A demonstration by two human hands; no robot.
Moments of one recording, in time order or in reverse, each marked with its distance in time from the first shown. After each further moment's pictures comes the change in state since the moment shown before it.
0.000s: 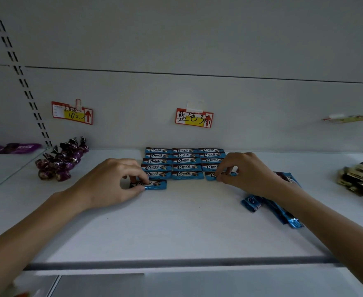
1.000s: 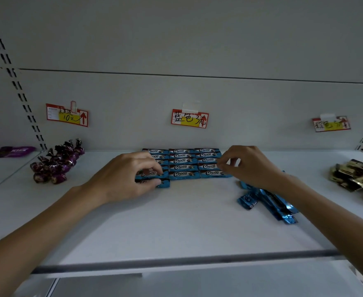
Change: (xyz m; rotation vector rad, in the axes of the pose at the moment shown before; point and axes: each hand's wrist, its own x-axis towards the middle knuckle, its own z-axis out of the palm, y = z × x) left_hand 0.022 0.018 0.007 0.001 0.037 0.055; right_hand 0.000 0.005 -0.011 0.054 0.101 0.030
